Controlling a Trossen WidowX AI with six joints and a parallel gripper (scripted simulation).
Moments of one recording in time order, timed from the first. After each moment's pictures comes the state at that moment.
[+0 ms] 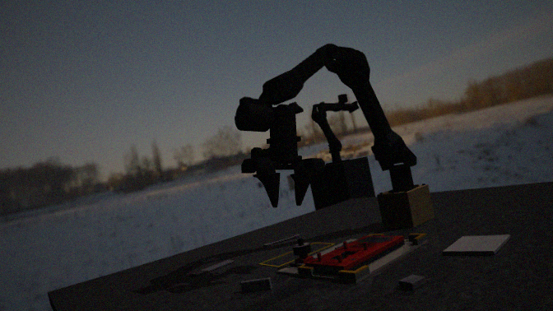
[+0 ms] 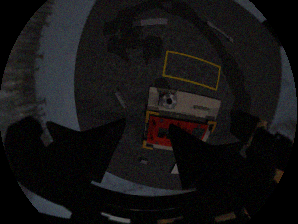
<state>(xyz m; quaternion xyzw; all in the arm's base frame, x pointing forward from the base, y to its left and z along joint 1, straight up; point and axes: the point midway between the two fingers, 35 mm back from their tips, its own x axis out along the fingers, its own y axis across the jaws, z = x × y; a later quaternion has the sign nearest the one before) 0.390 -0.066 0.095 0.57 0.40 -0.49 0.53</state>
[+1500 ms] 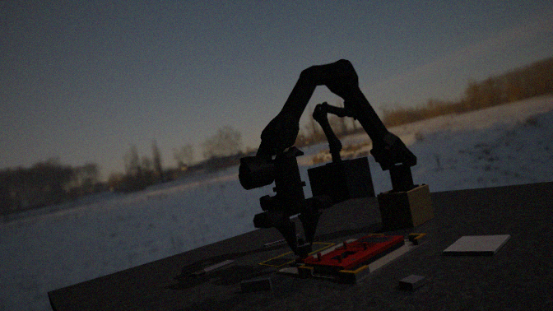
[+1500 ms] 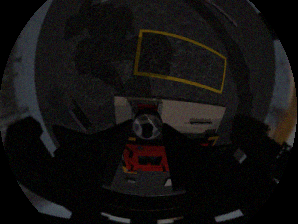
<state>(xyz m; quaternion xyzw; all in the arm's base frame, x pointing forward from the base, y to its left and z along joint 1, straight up) 0.360 -0.087 -0.010 0.54 0.45 -0.54 0.46</state>
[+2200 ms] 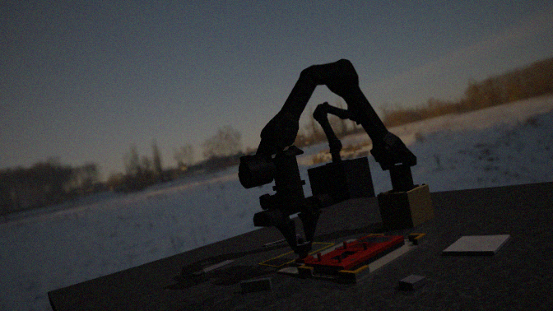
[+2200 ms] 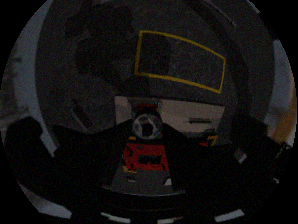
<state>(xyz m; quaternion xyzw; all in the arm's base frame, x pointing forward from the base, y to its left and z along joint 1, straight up) 0.360 -0.087 -0.006 0.54 0.45 -0.54 0.46</state>
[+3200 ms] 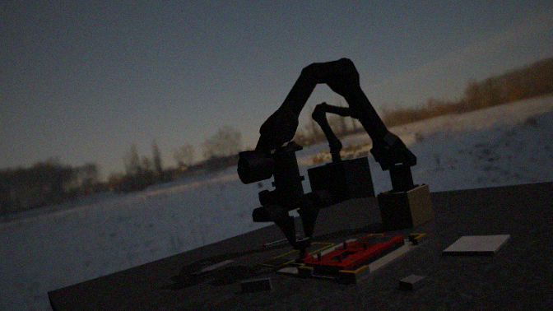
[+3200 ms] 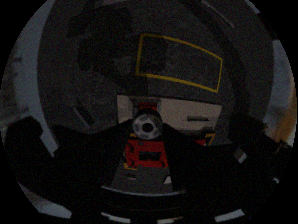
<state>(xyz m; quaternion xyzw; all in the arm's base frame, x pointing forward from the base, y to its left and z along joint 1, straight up) 0.360 -0.087 0.004 0.54 0.45 -0.54 0.46</state>
